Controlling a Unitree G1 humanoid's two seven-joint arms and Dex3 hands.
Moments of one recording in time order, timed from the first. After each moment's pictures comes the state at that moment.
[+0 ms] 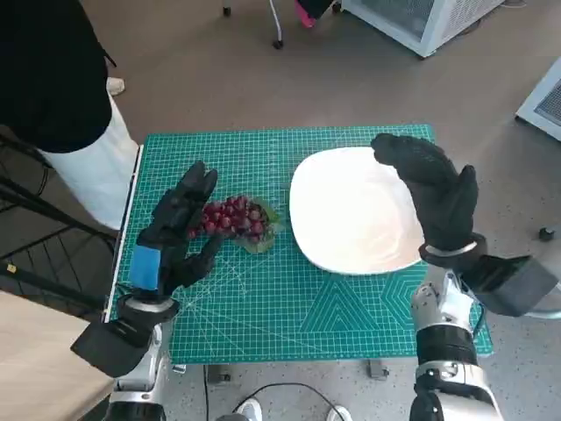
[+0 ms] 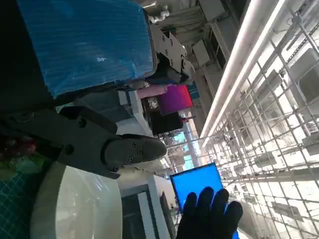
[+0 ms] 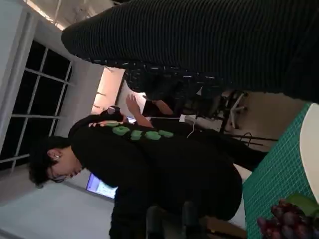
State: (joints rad) left arm -0.21 0.11 0.11 0.22 -0.13 -0.62 -0.21; right arm -0.80 -0.12 -0.29 0.98 0.43 -0.86 0.84
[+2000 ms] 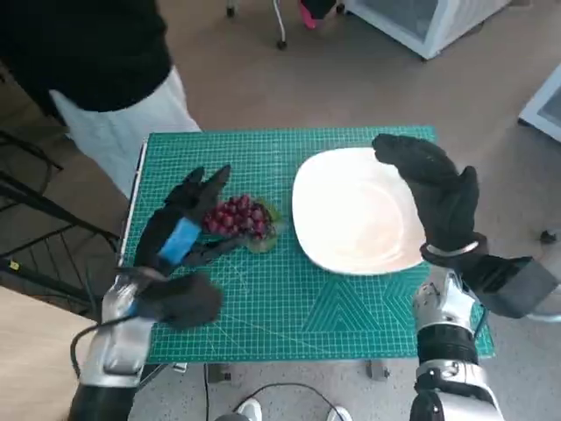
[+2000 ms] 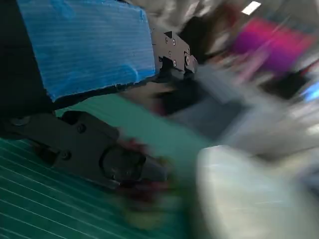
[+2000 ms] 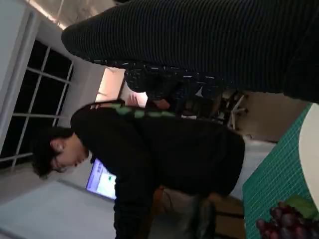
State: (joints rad) left arm -0.34 0.31 -0.05 0.07 0.75 0.05 -0.14; right arm -0.81 -0.12 -0.29 0.98 0.42 -0.87 0.85
